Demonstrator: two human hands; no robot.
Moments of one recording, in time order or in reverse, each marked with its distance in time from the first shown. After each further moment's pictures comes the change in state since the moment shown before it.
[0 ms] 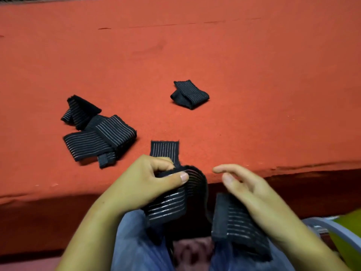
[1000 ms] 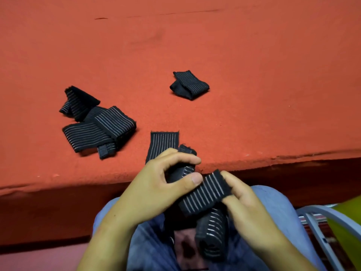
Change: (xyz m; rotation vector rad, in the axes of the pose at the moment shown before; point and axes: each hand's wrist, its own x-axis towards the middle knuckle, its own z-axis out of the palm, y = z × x) left_hand -0.019 0.007 0.030 0.006 0.085 0.101; right_hand -0.010 0.036 0.032 0.161 -0.001 -0.106
